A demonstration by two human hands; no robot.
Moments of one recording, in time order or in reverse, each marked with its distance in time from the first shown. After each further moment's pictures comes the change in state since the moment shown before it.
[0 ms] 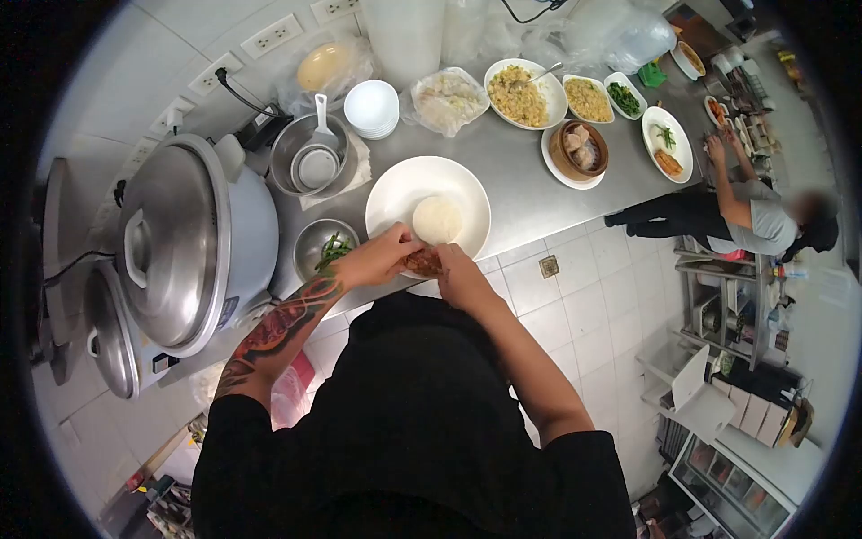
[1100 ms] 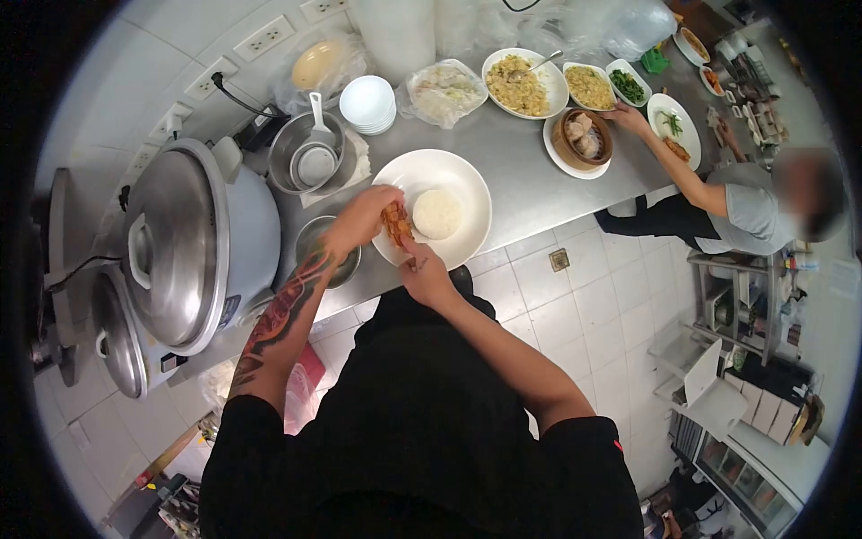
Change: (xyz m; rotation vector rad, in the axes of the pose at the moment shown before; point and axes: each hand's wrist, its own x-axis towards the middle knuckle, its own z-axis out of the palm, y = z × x) left_hand 0.028 -0.044 -0.034 0.121 0.306 0.052; right_hand 0.018 0.010 0.083 0.382 0.020 0.160
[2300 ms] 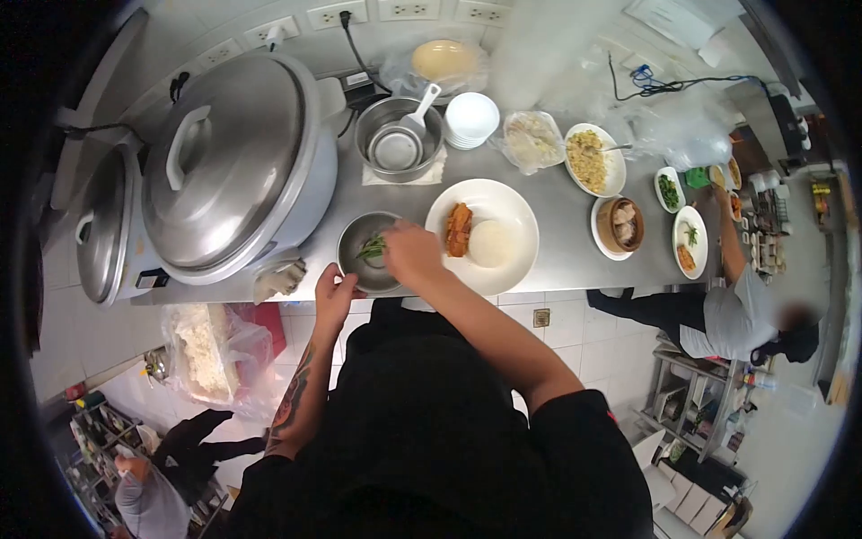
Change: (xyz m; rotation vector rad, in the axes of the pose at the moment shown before) left_hand -0.215 0.051 0.049 -0.986 0.942 -0.894; right_hand 0.057 -0.121 0.057 -0.803 -0.135 -0.563
